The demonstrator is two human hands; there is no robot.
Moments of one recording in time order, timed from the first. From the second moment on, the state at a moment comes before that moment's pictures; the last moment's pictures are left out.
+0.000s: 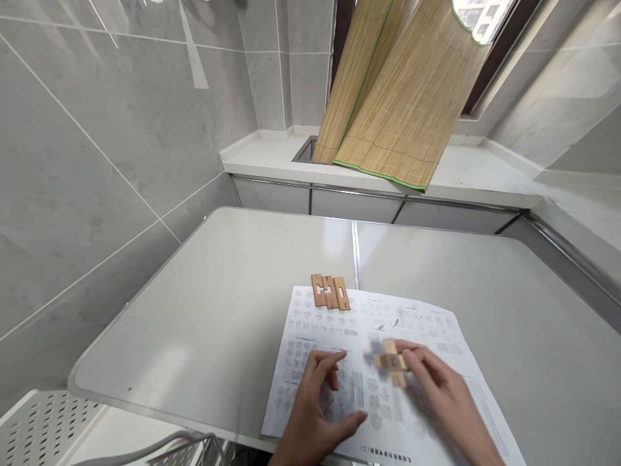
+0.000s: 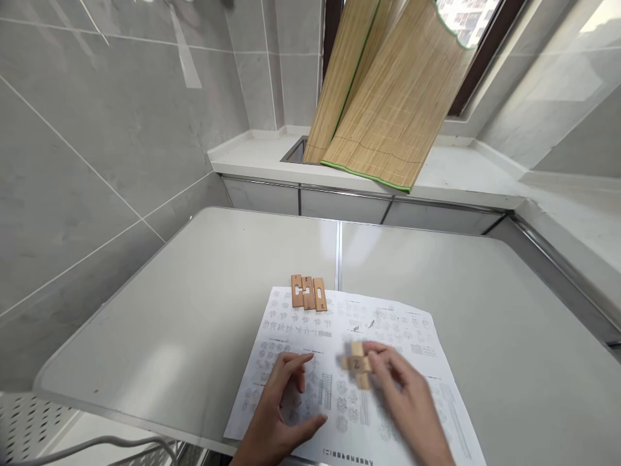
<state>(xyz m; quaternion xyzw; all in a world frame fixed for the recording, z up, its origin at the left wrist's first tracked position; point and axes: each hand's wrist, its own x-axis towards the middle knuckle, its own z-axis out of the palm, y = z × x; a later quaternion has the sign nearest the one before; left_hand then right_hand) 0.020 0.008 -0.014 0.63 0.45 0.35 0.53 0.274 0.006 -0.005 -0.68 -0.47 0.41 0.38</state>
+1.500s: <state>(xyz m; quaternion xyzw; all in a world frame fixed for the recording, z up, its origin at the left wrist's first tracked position) 0.026 0.011 -0.009 0.69 0.44 0.33 0.46 0.296 -0.055 -0.055 -0.75 -0.45 0.20 0.44</state>
